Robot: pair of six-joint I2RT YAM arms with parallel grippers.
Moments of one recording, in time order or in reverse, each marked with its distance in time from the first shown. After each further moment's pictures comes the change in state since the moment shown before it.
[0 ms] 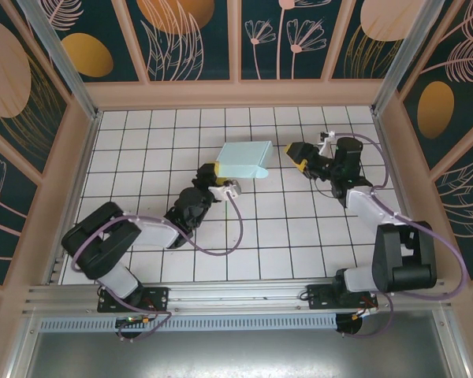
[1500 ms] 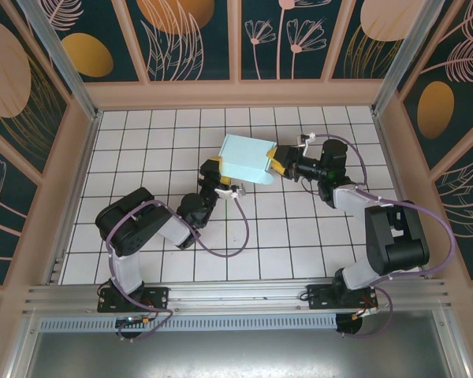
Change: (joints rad) left arm 0.000 0.301 0.017 0.539 -0.029 0.354; right arm 0.100 0.163 -0.040 0.406 -0.226 0.369
